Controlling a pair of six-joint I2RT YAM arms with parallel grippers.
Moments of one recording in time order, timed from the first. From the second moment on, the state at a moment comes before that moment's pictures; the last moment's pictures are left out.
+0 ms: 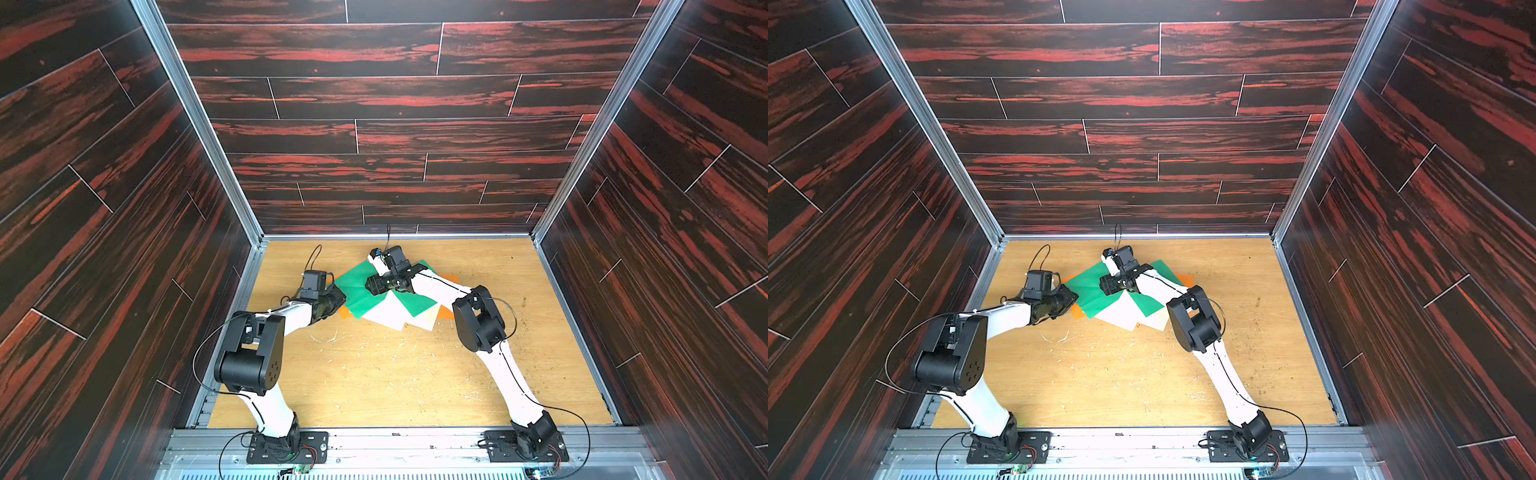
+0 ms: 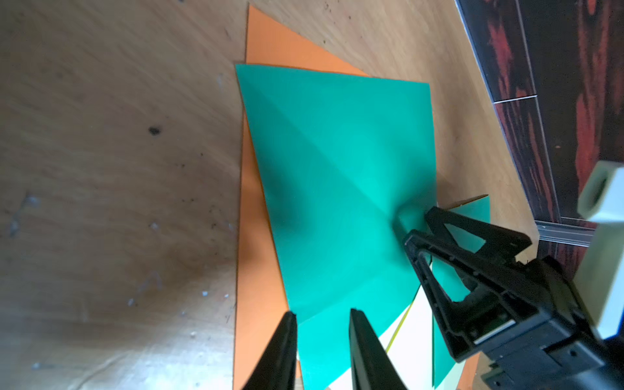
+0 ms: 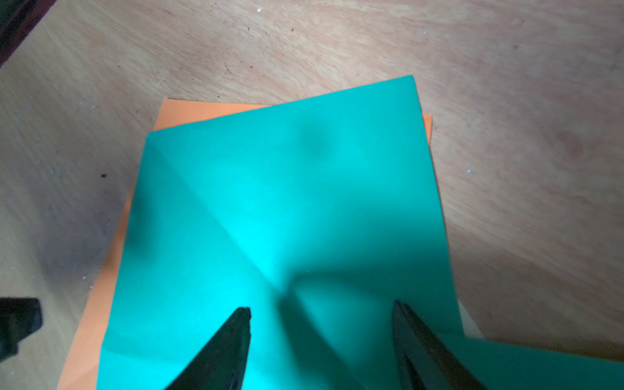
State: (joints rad) left arm -0.13 1.76 0.91 0.03 0.25 -0.87; right arm 0.66 2.55 2.09 -0.36 -0.21 0.12
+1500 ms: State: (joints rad) left arm -0.14 1.91 0.90 0.31 0.27 -0.94; right arm 0.65 2.56 2.10 -0.36 -0.24 0.10
